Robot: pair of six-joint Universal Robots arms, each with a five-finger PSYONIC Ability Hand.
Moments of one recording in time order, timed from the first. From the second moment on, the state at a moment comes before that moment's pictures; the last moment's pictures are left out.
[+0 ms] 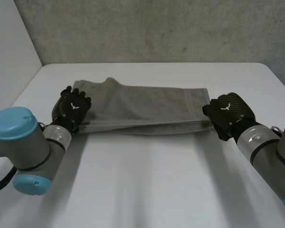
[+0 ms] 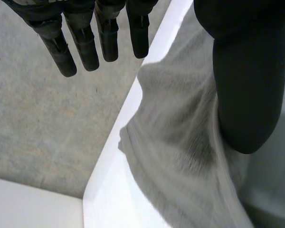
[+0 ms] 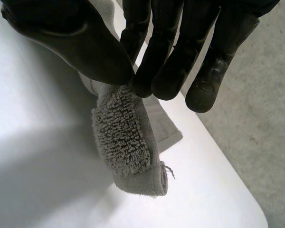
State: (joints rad) left arm 4.40 -2.07 -1.72 3.68 -1.52 3.97; right arm 1.91 -1.36 1.74 -0.12 1.42 2.50; left_hand 0.30 0.30 0.30 0.31 0.12; right_hand 1.32 1.34 1.34 1.33 1.21
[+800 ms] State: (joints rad) left arm 4.55 -1.98 -1.81 3.47 -1.33 3.65; right arm 1.81 -1.35 1.81 -0.15 1.40 2.53; left_hand 0.45 0.45 0.45 0.45 0.28; right_hand 1.32 1.34 1.34 1.33 1.21
